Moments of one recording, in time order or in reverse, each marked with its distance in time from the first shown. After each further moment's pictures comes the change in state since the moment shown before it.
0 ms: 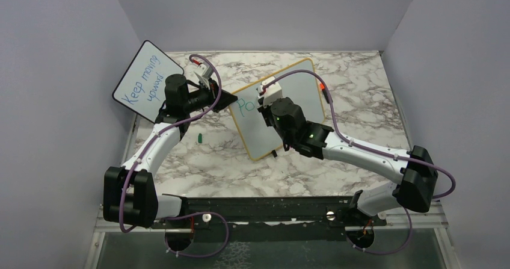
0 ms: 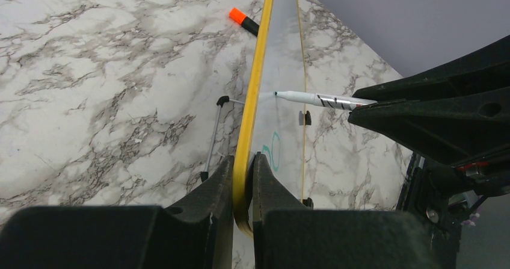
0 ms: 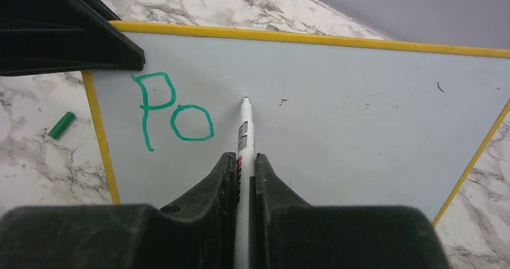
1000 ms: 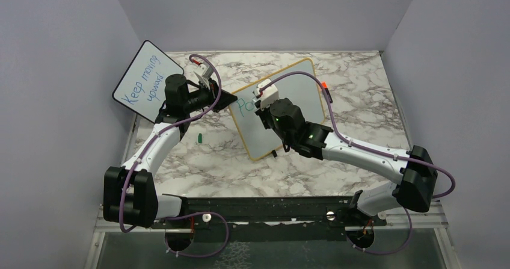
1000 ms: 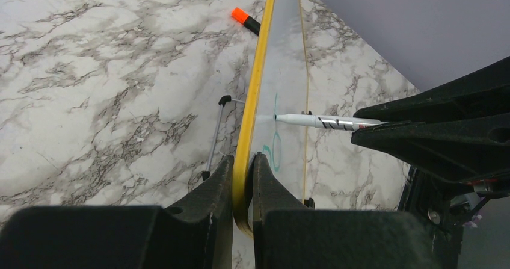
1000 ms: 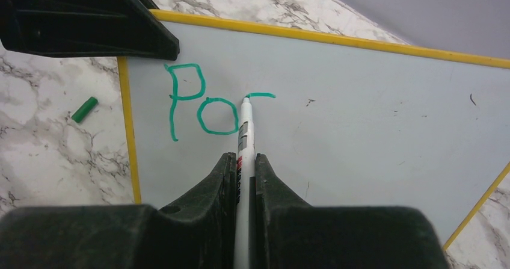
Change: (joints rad) left arm 0.000 0.000 0.000 -0.003 -0.004 0.001; right arm -0.002 0.008 0.000 0.002 -0.082 -0.005
